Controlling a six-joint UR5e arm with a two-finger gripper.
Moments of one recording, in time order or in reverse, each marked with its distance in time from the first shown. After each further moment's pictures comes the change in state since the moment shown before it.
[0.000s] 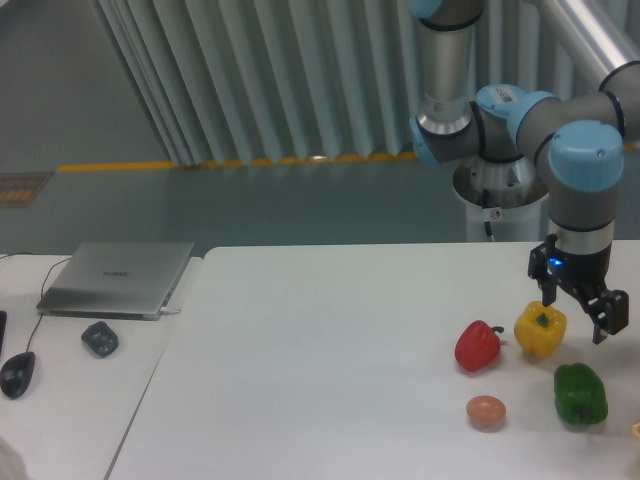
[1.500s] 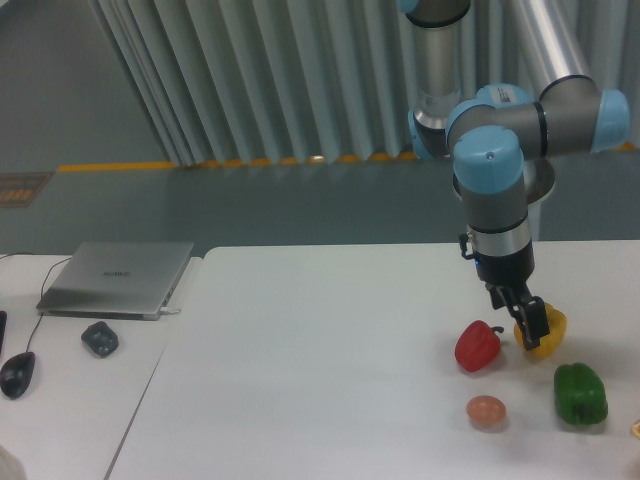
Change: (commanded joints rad) arm -0.176 0.001 -0.006 0.074 0.030 0.010
